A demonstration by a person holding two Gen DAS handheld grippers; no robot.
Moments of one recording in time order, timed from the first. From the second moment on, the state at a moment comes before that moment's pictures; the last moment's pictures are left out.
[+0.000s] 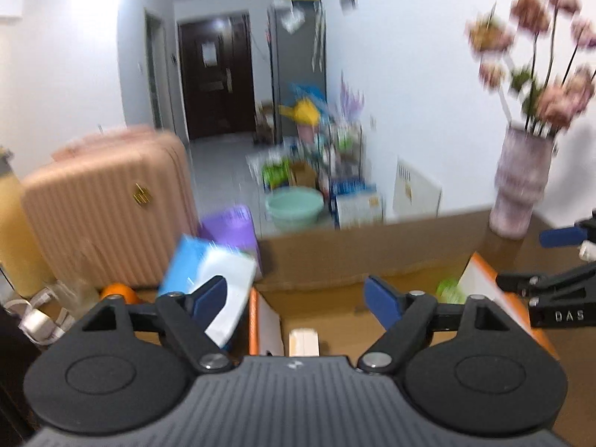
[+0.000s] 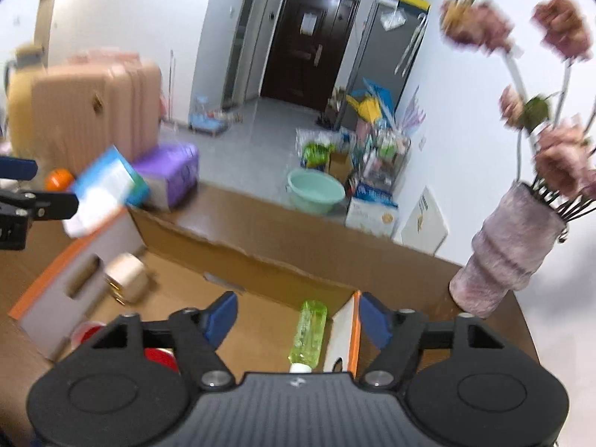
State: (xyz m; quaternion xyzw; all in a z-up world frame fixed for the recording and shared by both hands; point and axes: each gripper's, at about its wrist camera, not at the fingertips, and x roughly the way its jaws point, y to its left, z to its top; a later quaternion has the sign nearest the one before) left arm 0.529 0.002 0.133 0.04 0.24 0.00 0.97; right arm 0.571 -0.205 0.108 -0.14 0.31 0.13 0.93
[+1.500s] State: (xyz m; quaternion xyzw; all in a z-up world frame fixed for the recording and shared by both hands) left arm 0.129 0.012 0.016 0.01 0.09 0.08 0.99; right arm 0.168 -0.228 0.020 -0.05 0.15 0.17 0.97
